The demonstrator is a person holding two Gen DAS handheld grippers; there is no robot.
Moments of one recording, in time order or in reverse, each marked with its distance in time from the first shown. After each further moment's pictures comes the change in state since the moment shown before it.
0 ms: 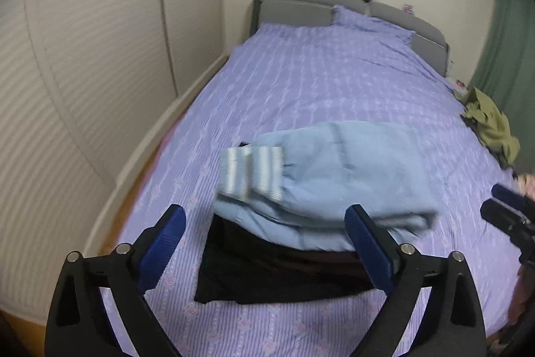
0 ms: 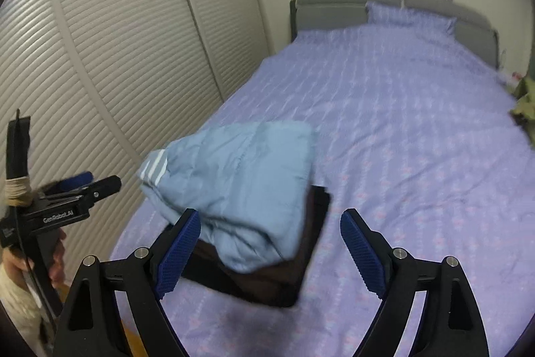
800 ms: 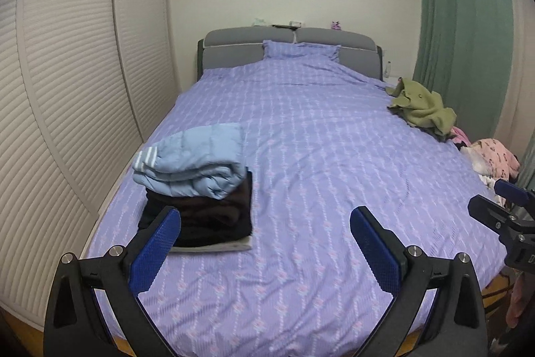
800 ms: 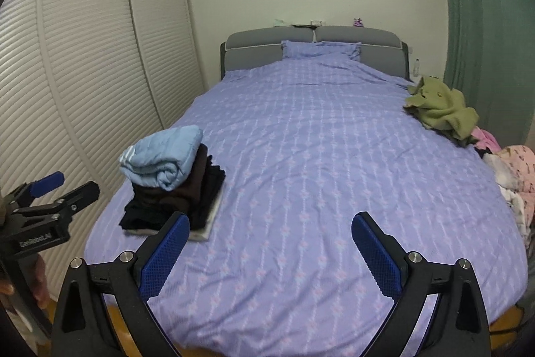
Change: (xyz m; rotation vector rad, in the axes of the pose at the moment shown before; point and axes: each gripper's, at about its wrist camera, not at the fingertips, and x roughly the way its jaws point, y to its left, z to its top) left arm -0.232 -0.221 -0.118 0.141 -0.168 -0.099; right arm -0.294 -0.097 -0.141 0.097 -0.159 -0.253
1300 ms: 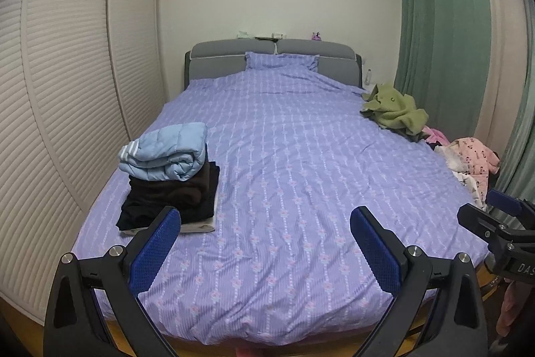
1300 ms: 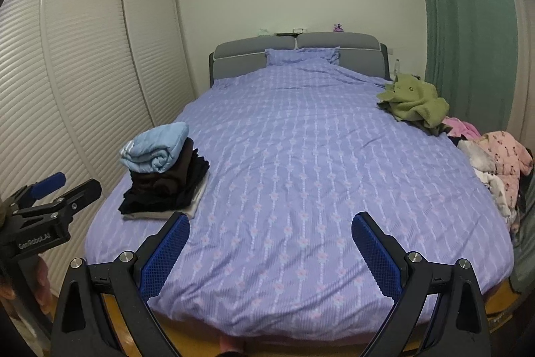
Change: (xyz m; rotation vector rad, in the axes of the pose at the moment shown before) left arm -0.092 -0.087 -0.044 0.008 -0.057 -0.038; right arm -0.106 -0.070 -0.058 0.036 -0.042 -0.021
